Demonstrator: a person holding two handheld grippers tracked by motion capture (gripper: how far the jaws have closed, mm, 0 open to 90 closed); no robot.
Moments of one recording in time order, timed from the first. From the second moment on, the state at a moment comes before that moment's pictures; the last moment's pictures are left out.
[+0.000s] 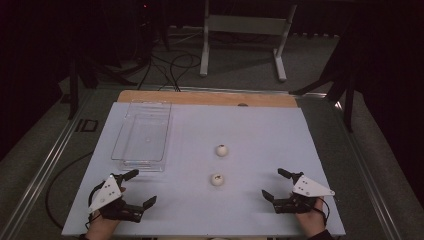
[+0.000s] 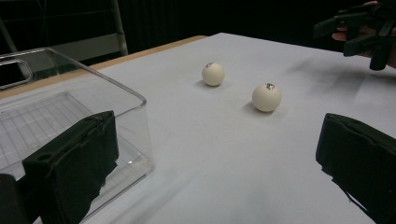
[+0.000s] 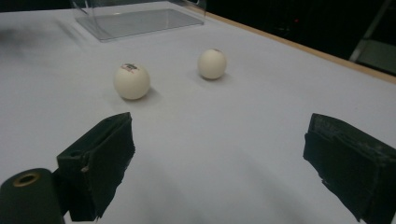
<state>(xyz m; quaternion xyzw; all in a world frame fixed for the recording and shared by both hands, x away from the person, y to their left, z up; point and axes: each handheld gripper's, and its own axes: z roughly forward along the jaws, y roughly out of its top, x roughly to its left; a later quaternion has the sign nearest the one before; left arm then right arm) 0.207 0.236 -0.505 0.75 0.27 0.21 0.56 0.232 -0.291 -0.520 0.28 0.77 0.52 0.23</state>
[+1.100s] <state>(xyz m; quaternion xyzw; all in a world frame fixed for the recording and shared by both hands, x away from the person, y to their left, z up) 0.208 0.236 -0.507 0.76 0.28 0.20 0.55 0.232 -0.287 -0.519 0.27 0.79 0.49 0.25</state>
